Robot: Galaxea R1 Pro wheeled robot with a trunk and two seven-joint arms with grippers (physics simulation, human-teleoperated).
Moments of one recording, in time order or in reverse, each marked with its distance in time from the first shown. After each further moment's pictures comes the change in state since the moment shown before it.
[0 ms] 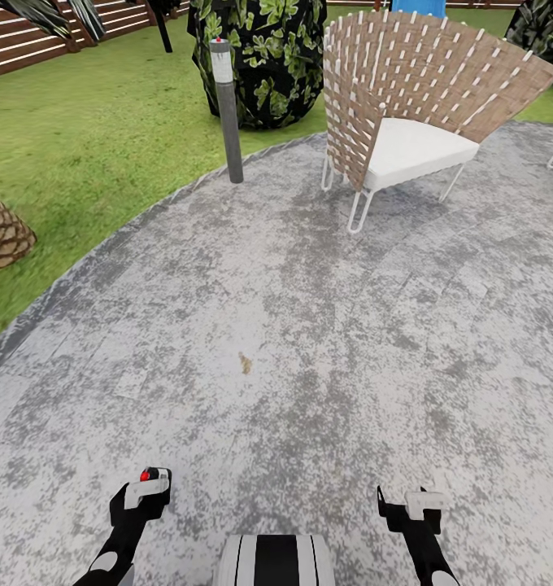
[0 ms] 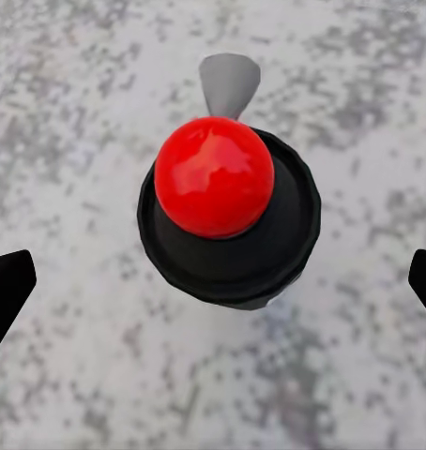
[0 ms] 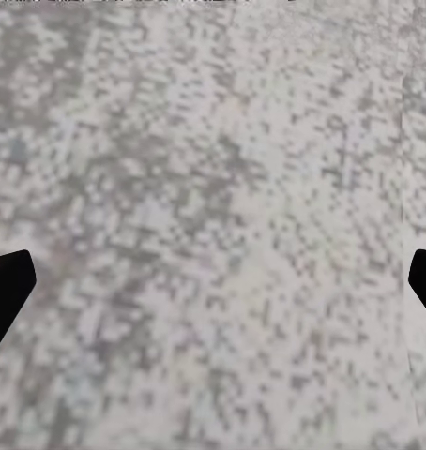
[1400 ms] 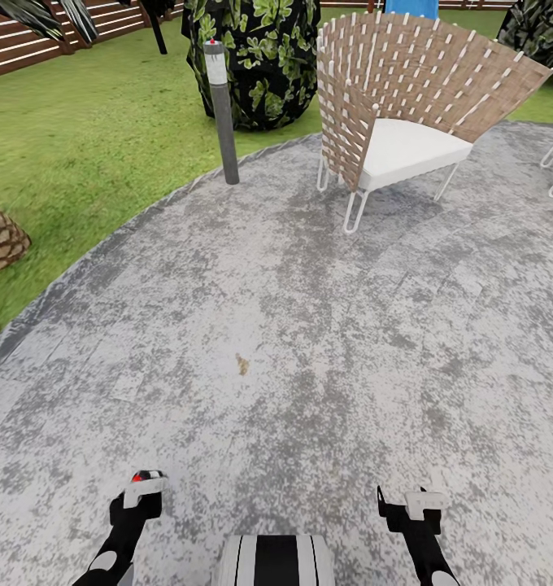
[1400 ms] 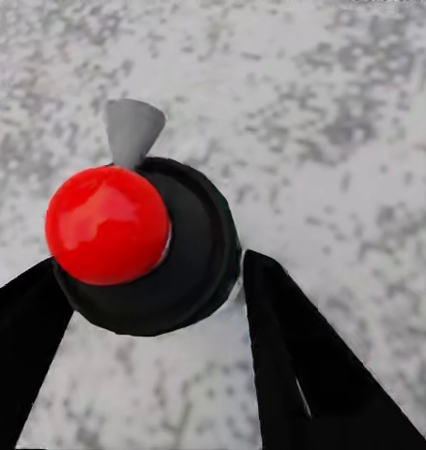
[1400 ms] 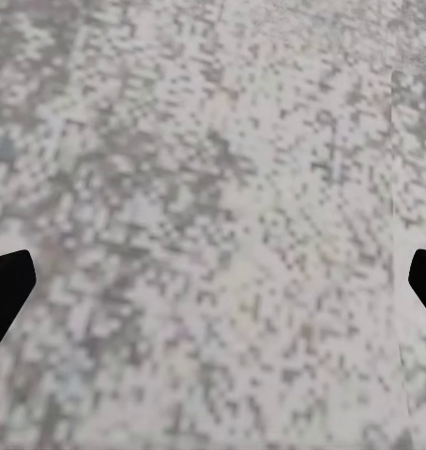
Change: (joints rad) left arm 0.000 0.001 0.003 -0.004 0.002 -0.003 0.001; right arm 0.000 0.000 0.000 0.001 0.000 0.000 0.000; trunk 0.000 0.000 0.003
